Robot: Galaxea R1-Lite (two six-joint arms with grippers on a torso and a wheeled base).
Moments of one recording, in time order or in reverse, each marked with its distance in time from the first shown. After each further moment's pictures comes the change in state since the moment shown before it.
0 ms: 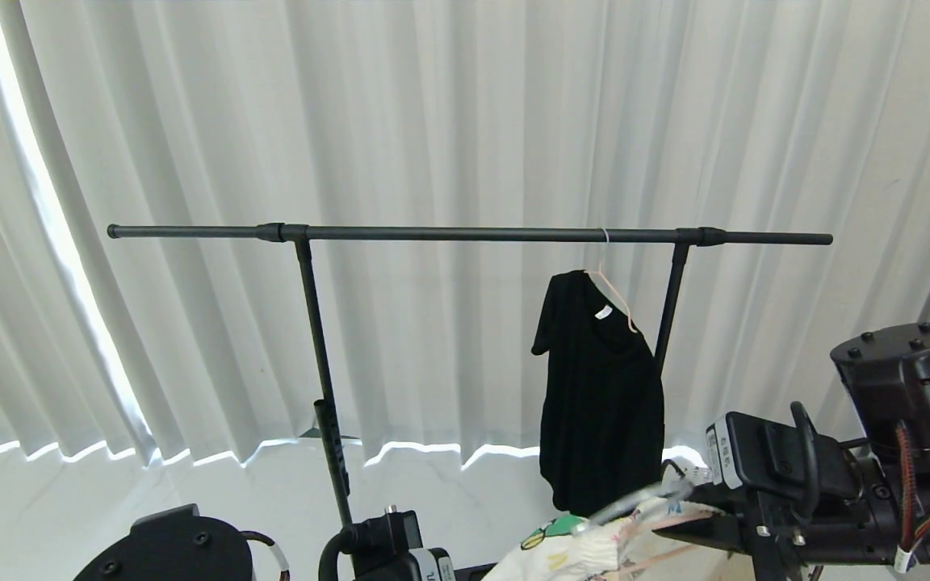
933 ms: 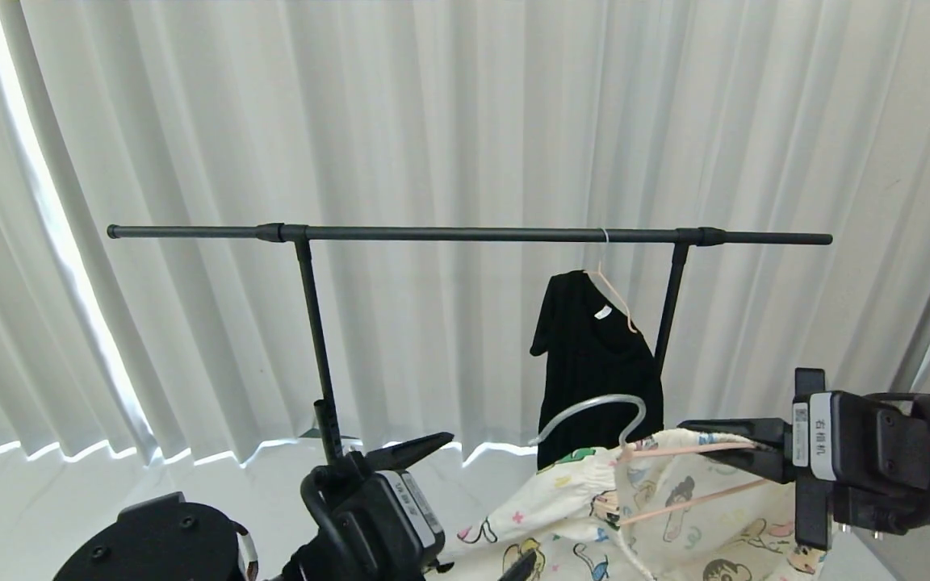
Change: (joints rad) left arm 0.056 0.003 0.024 -0.040 0.271 -0.045; right arm -0.090 -0.124 0.072 -0.245 -0.043 -0.238
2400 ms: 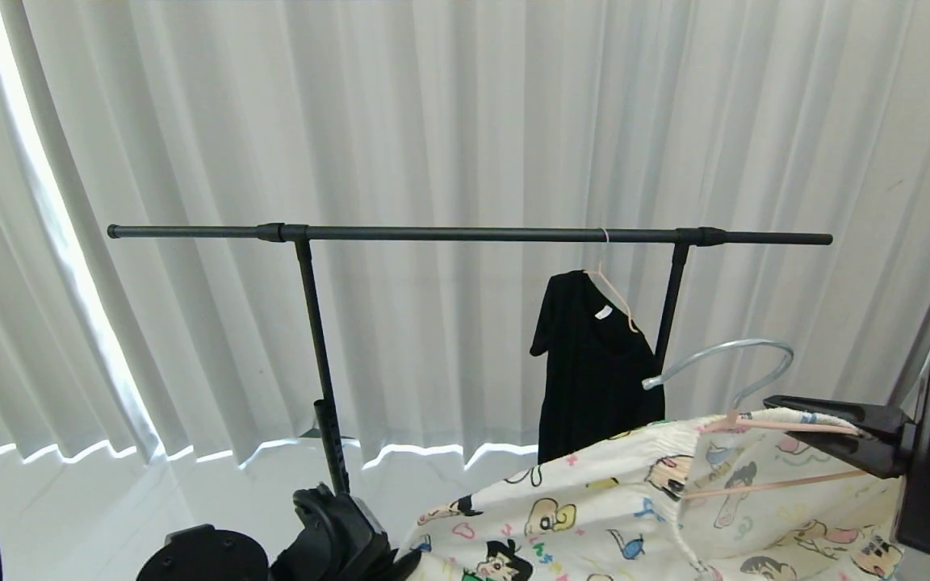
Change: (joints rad) left arm 0.162 0.157 0.214 -0.069 -0.054 -0.231; right arm -0.096 -0.210 0.087 -0.033 -0.014 0.063
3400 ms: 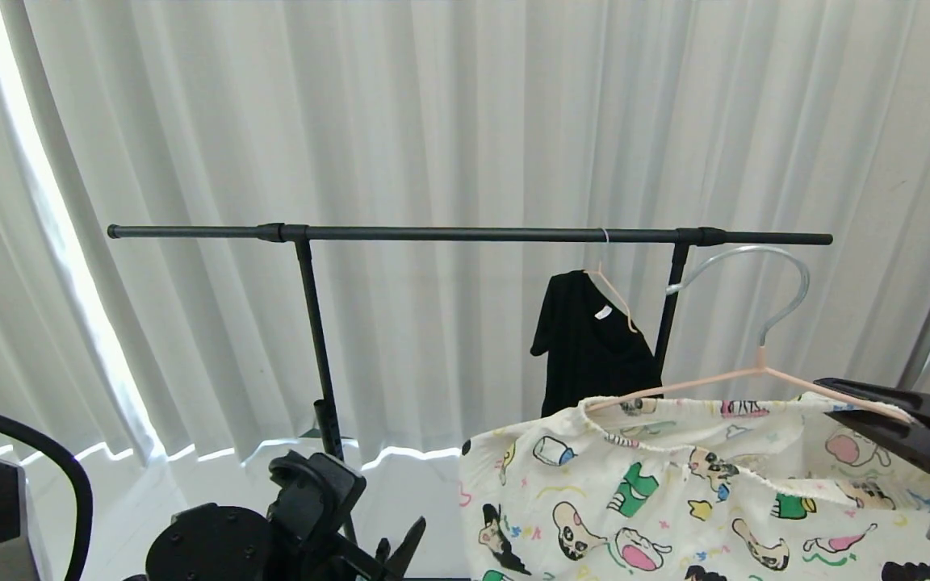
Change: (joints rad) left arm 0.061 0.098 0.001 -0.187 0.255 0.003; right arm -0.009 -0.094 0.033 -0.020 -0.143 0.151
